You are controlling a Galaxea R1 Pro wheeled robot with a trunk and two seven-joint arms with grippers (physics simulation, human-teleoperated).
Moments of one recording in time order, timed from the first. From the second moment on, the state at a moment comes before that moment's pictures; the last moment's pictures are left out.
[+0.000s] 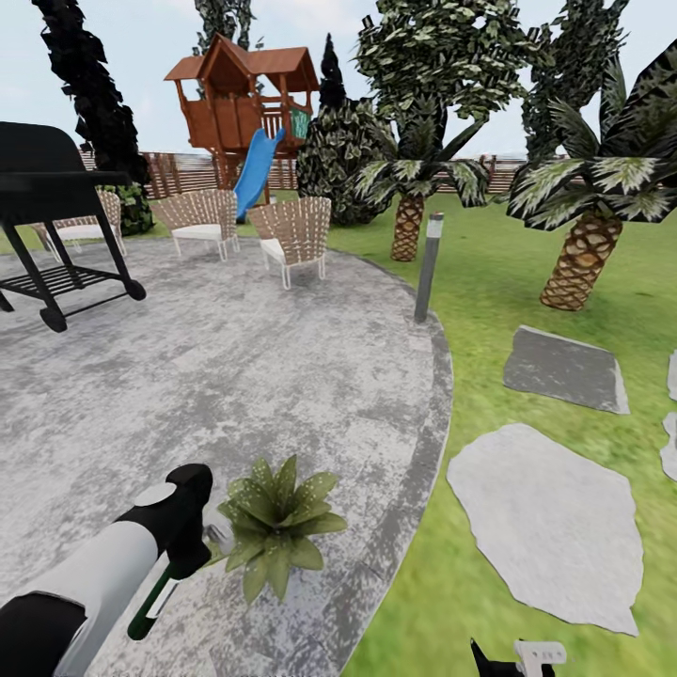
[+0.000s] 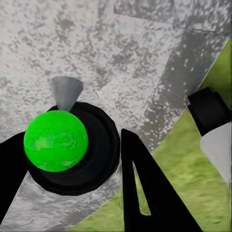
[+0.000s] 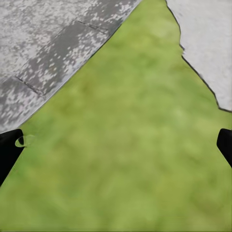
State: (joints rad) left arm -0.86 0.11 -0.29 -0.48 -1.16 0.98 -1.22; right arm -0.34 -0.08 -0.88 -0.21 0.65 -0.56 0.35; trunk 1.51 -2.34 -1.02
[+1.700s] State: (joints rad) left arm -0.73 0.17 0.01 -0.44 -1.11 0.97 -1.00; right arm -0.34 -0.08 -0.88 -0.21 0.65 -0.56 0.35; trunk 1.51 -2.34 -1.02
